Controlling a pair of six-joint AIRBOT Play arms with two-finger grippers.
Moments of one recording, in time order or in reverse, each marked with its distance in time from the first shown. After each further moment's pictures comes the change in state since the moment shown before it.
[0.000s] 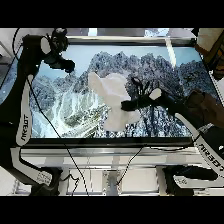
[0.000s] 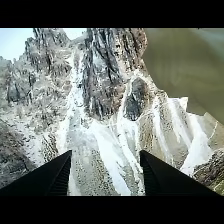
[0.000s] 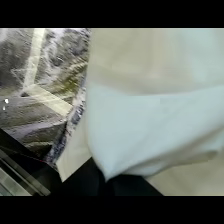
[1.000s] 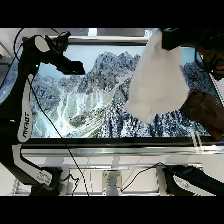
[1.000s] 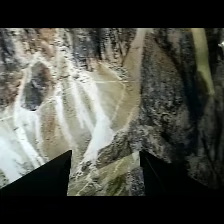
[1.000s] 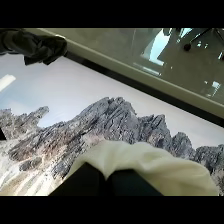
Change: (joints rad) left arm 0.021 -0.041 0.000 -0.494 -0.069 0.016; right arm -0.002 0.282 0.761 -0.613 0.158 0.106
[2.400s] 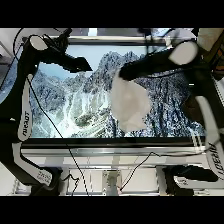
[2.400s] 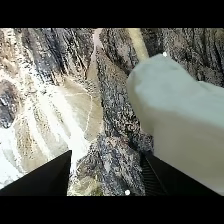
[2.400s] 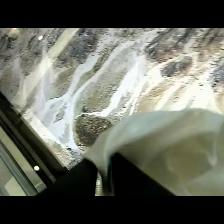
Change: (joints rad) left arm 0.036 -0.010 0.003 -0.182 0.031 0.068; right arm 0.082 -0.298 -0.157 0.482 0.136 -0.037
